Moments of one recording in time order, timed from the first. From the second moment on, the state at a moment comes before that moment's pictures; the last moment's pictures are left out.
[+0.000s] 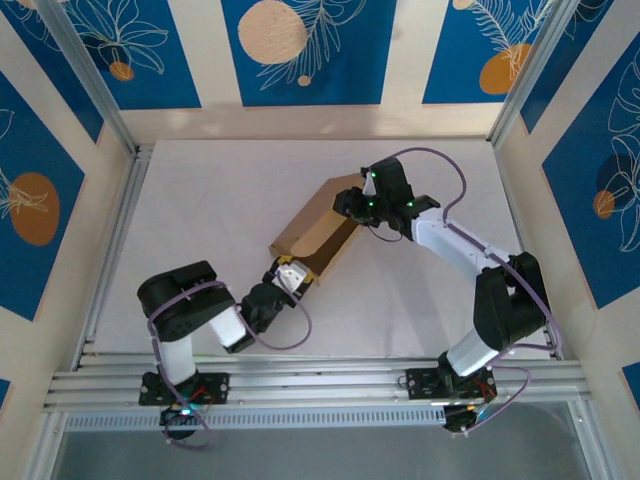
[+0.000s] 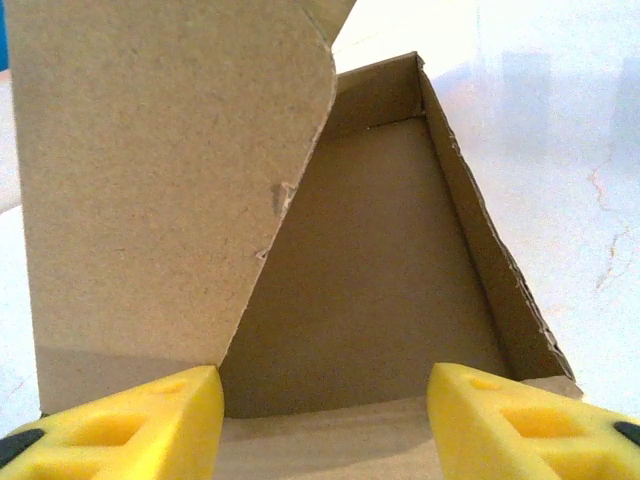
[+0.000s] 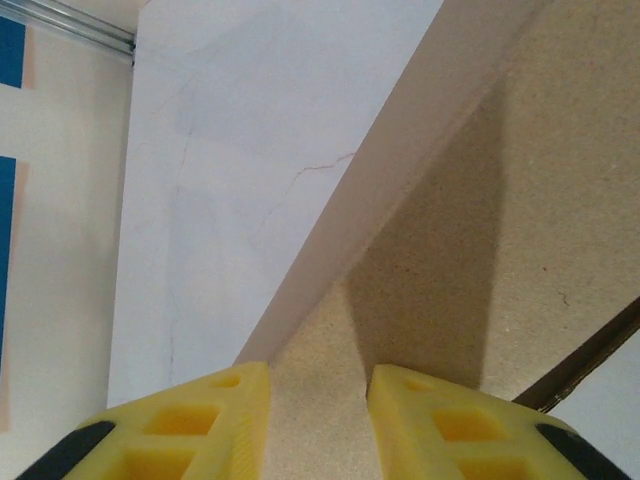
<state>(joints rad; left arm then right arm) -0.93 1.82 0.28 1.33 -0.40 0.18 0.44 1.58 1.18 -0.33 -0.34 0.74</state>
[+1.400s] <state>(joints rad) -0.62 0.92 0.65 -0.15 -0.12 -0.63 0.44 1.66 1.23 -0.36 -0.29 0.67</state>
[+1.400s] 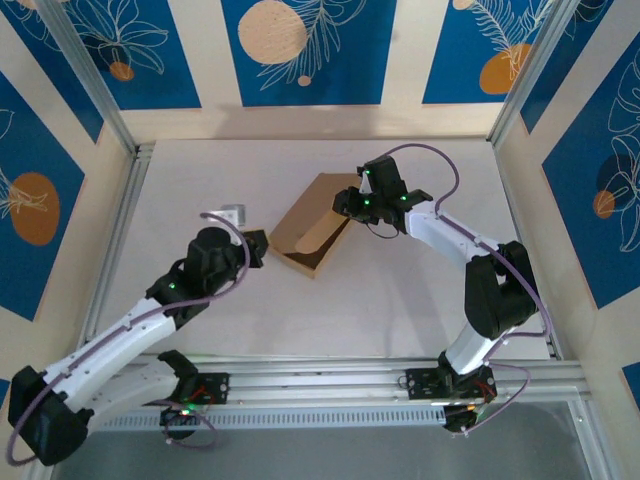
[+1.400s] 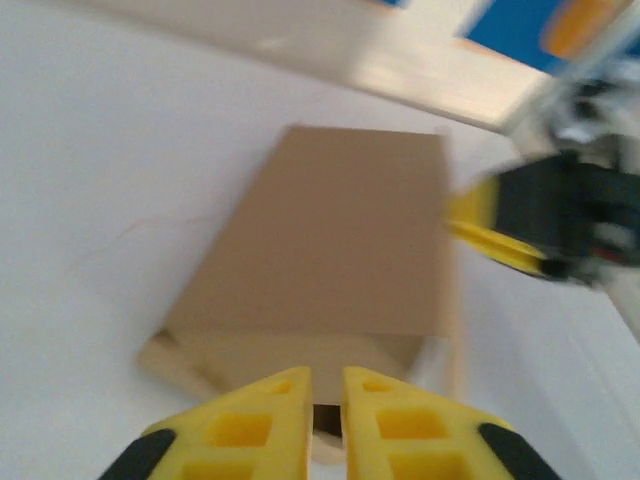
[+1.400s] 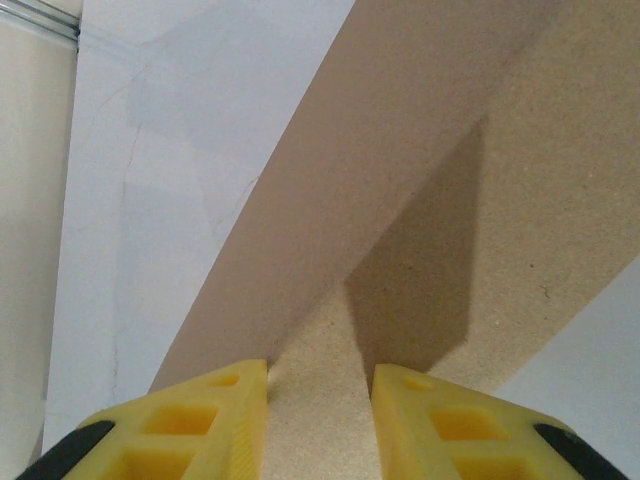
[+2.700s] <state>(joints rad) -0.47 1.48 0.49 0.75 -0.03 -1.40 0.49 1.73 1.28 -0.39 -0.36 0.66</state>
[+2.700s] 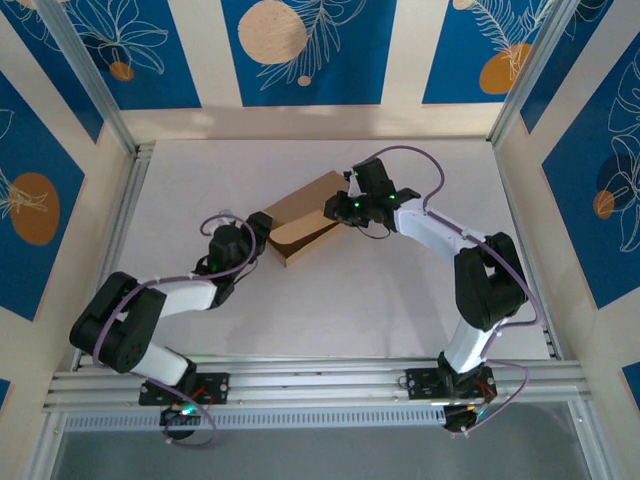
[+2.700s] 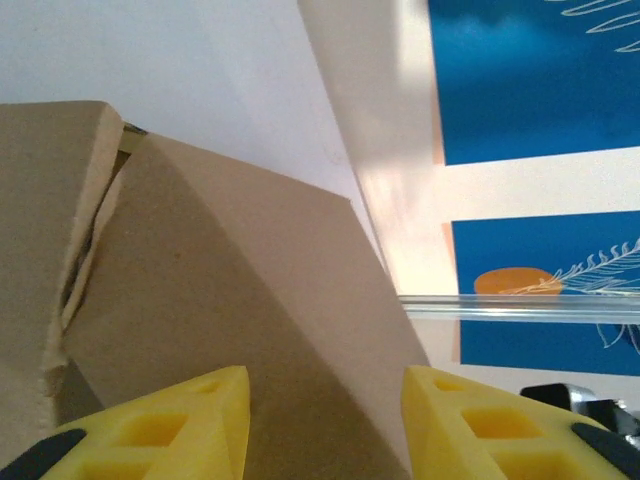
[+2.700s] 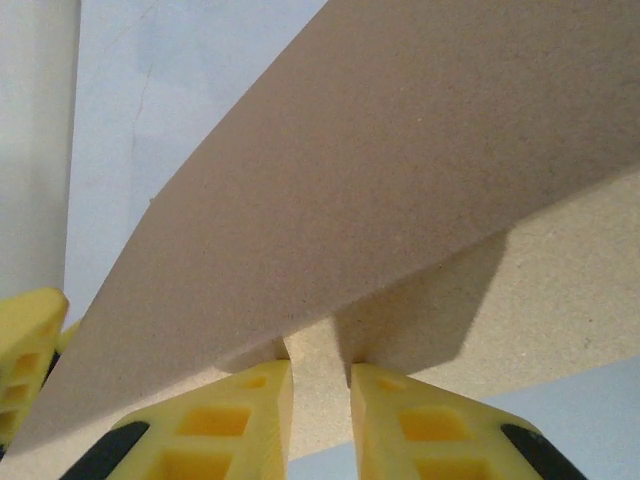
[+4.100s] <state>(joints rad) -0.37 1.52 0.69 0.43 0.13 -1.35 0.42 1.53 1.36 -0.55 -0.45 0.70</state>
